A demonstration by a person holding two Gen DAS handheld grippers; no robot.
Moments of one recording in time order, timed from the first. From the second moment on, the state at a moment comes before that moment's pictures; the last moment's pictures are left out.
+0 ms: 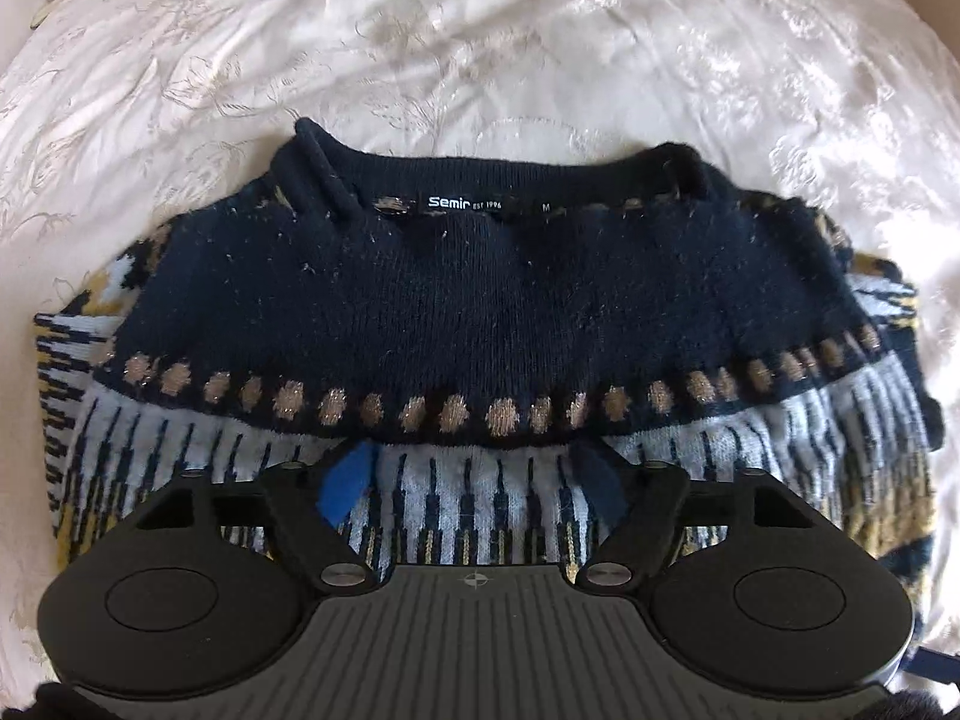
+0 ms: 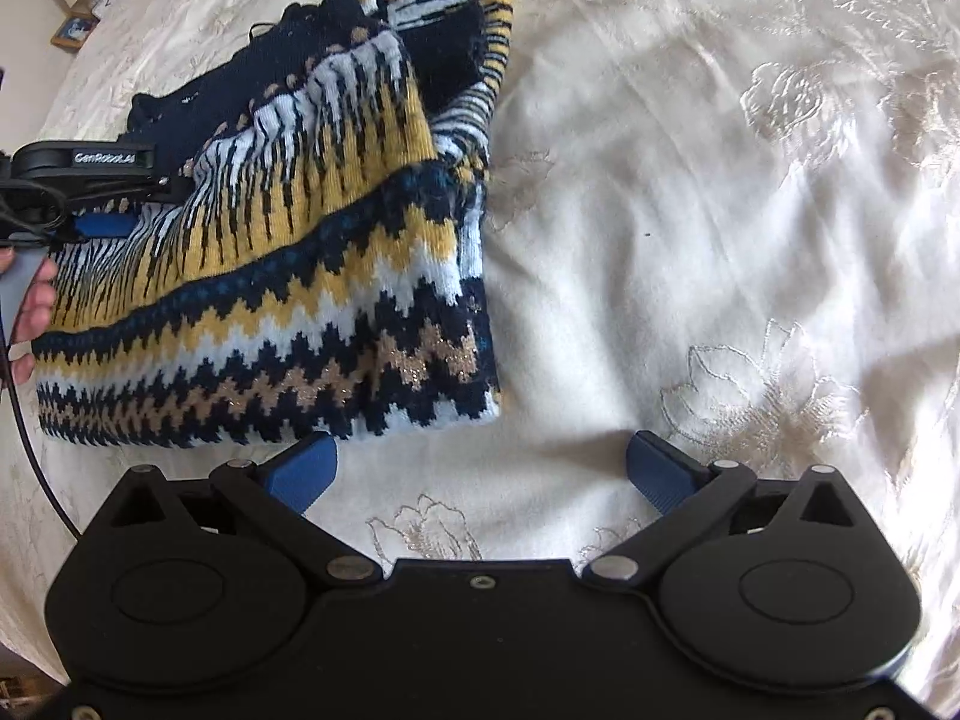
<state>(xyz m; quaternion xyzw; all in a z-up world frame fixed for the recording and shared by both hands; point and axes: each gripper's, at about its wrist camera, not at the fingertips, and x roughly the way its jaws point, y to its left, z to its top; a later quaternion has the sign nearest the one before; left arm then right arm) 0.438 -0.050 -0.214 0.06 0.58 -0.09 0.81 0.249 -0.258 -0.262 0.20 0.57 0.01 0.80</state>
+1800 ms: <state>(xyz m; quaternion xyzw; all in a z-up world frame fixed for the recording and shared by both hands) 0.353 -0.040 -0.224 0.07 0.59 -0.10 0.79 0.379 -0.330 -0.263 0.34 0.48 0.14 0.79</state>
